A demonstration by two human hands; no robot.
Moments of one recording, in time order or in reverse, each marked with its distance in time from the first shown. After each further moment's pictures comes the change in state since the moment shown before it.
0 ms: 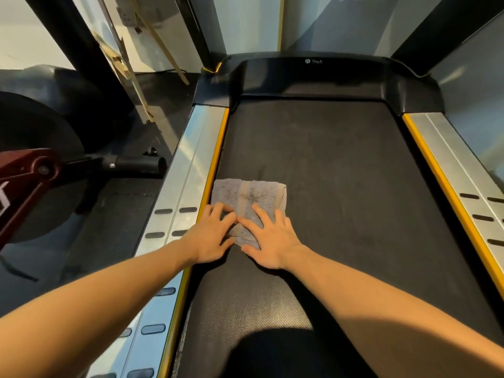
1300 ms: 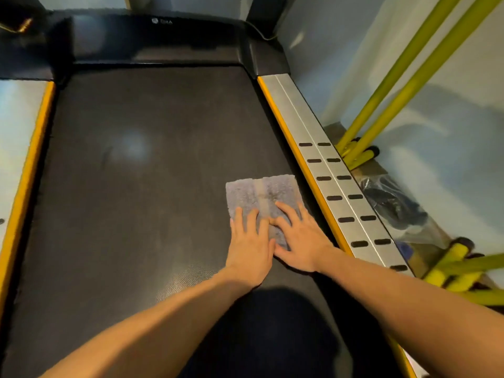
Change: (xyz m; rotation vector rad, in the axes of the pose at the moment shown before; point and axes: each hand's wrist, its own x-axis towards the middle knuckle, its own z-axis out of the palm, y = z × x) left_hand 0.085 0.365 0.100 0.084 -0.108 0.210; right_hand -0.265 0.227 0.029 0.018 0.070 0.415
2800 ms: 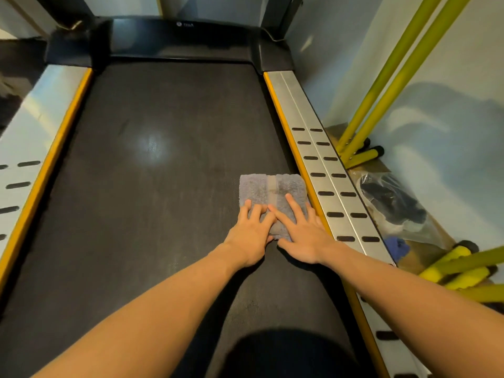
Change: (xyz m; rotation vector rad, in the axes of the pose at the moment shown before) left_hand -0.049 0.068 -0.010 -0.274 -0.020 0.005; right_hand -0.082 0.032 0.015 0.019 -0.140 -0.006
